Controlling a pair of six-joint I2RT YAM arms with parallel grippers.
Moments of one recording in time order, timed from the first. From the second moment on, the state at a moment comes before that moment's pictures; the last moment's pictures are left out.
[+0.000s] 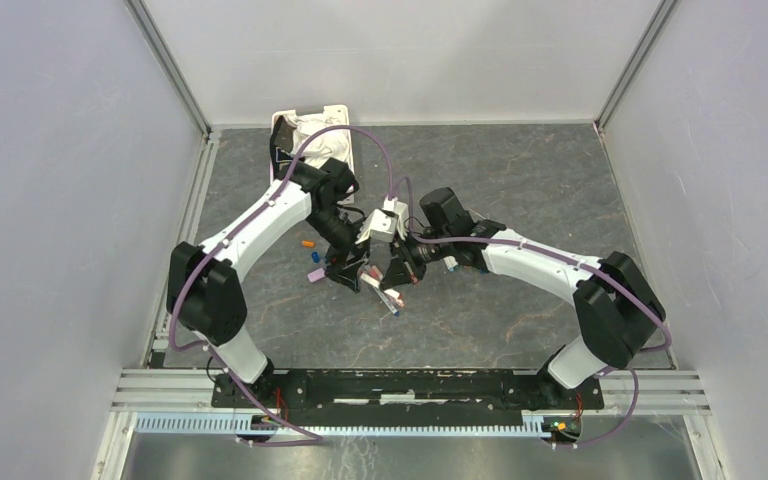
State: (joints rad) left arm -0.51 1.67 1.45 -1.33 0.77 1.15; right arm 0.73 1.57 1.02 -0.17 -0.79 0.15
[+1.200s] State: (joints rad) left arm -0.51 1.54 1.29 -1.17 0.71 1.18; right arm 0.72 1.56 1.02 -0.21 -0.88 0.13
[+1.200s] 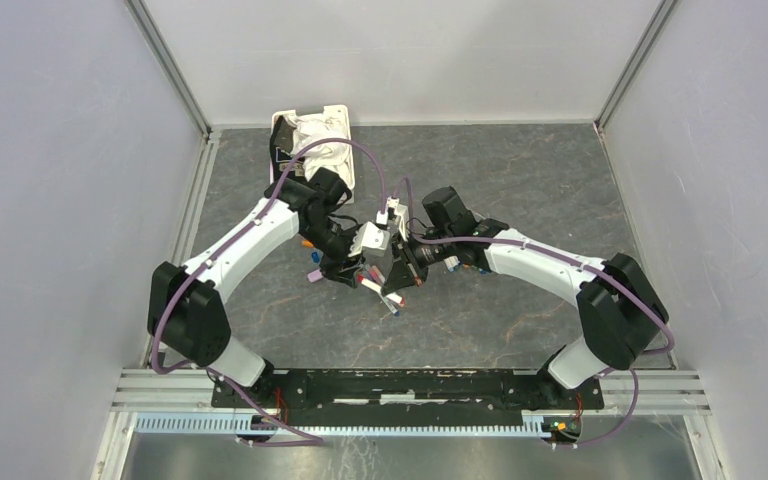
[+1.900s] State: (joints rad) left arm -0.52 1.52 1.29 -1.18 0.69 1.19; right arm 0.71 1.67 1.05 -0.10 -0.95 0.23
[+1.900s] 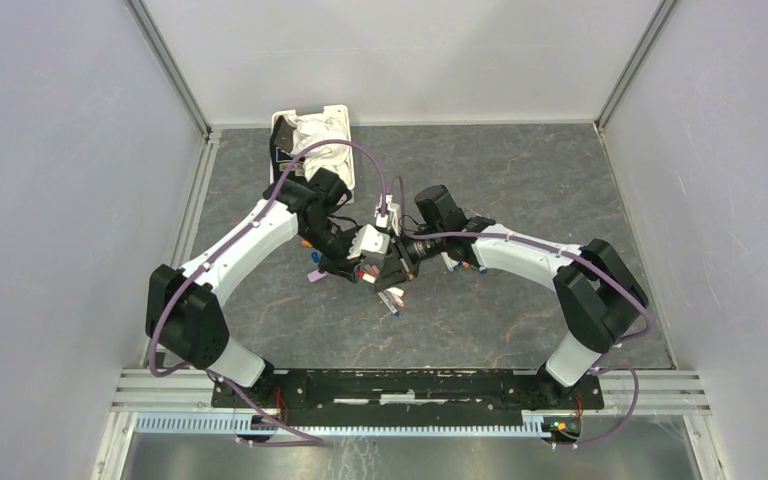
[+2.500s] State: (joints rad) left arm -0.26 1.63 1.35 -1.14 0.50 1.33; right arm 0.60 1.63 1.00 -0.35 -0.75 0.04
